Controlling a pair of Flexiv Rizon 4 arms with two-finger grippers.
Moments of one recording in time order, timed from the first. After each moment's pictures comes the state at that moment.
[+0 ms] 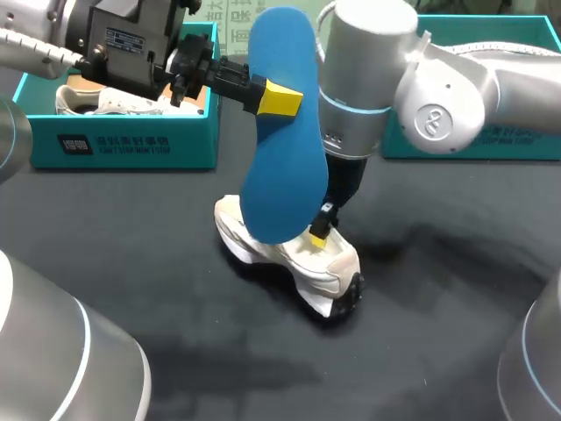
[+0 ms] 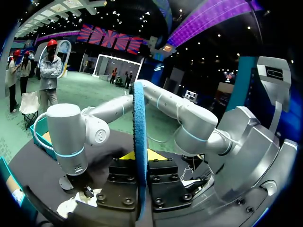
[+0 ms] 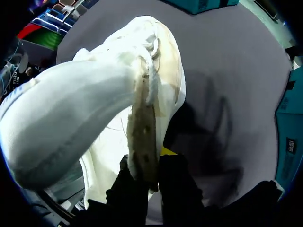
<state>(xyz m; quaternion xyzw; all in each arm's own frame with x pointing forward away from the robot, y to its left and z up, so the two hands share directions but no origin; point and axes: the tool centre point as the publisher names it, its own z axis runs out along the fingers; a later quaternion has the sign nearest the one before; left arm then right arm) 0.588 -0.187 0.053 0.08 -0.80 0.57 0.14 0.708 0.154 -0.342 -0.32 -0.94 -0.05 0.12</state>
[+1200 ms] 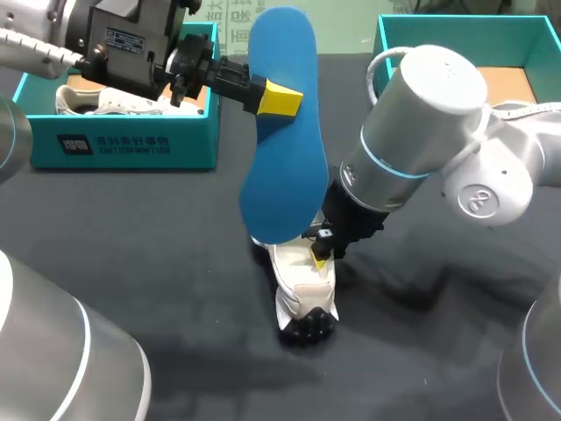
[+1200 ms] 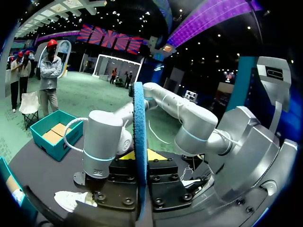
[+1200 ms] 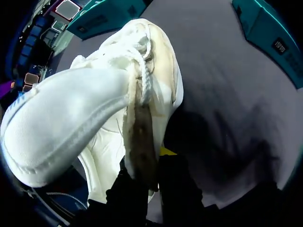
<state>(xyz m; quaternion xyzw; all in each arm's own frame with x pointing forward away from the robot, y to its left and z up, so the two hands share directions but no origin) 0.588 -0.187 0.053 0.08 -0.80 0.57 0.14 0.675 0.165 -0.348 -0.59 -0.79 -0.13 0.09</state>
